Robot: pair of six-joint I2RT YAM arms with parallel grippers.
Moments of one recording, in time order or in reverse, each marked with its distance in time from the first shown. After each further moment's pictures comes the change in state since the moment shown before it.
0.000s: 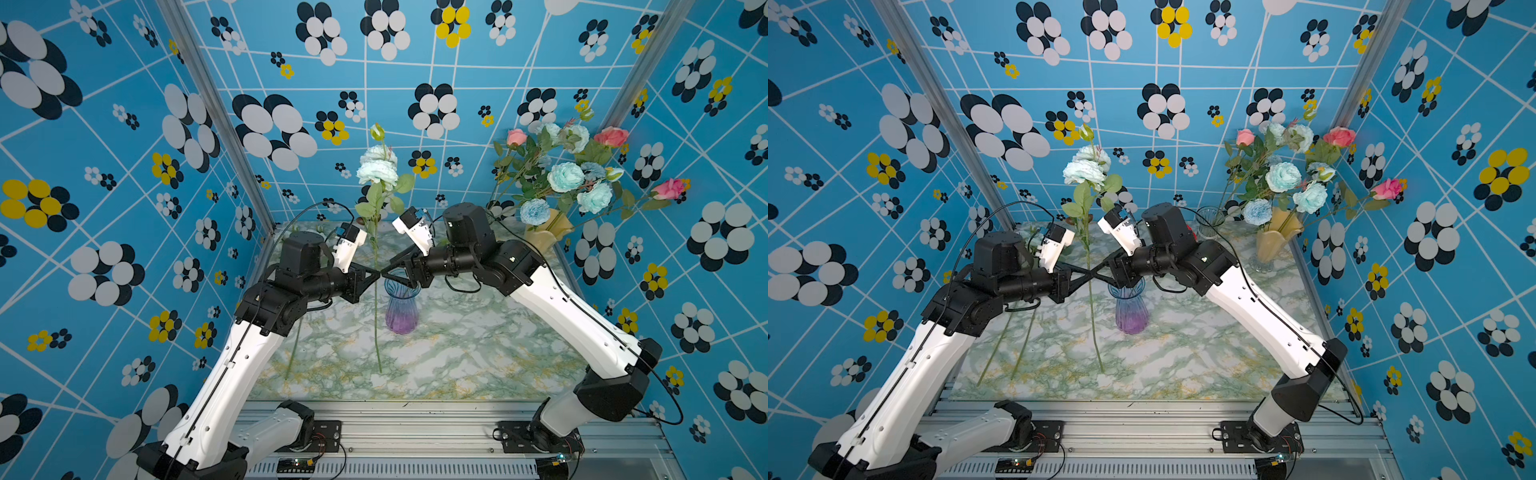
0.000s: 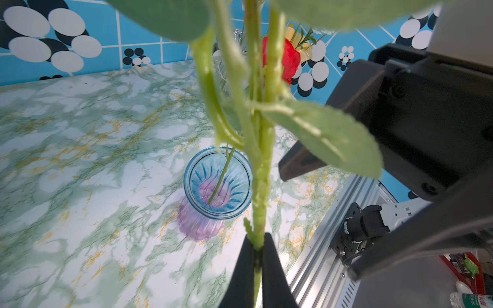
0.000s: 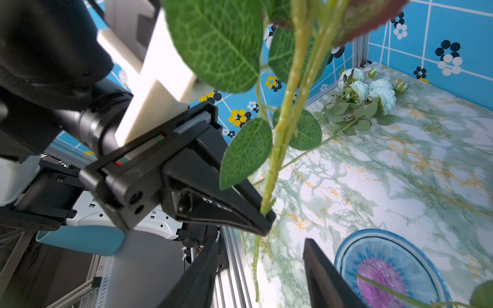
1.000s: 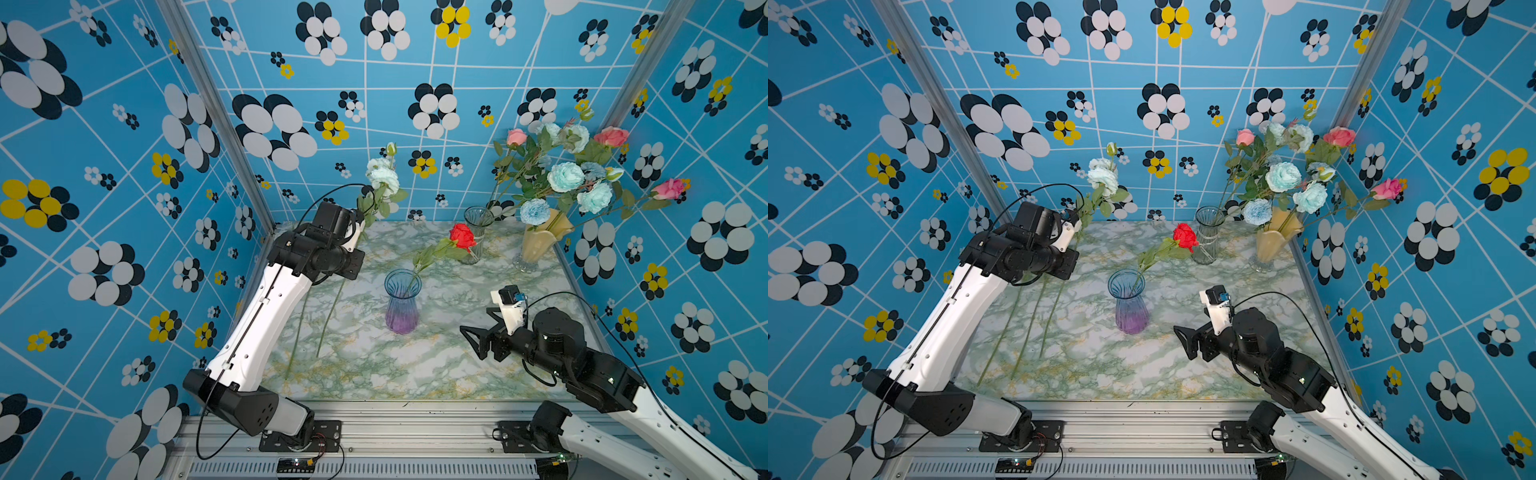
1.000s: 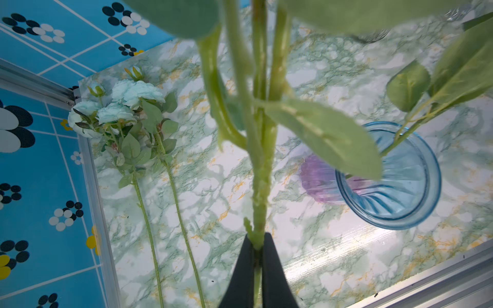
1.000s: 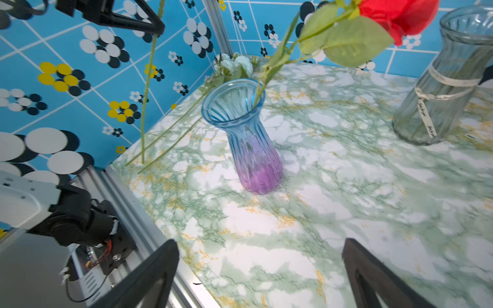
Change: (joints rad) left arm 0.003 0.394 0.373 -0.394 -0.543 0.205; right arm 0.000 -0.959 -1.048 0.121 0.601 0.100
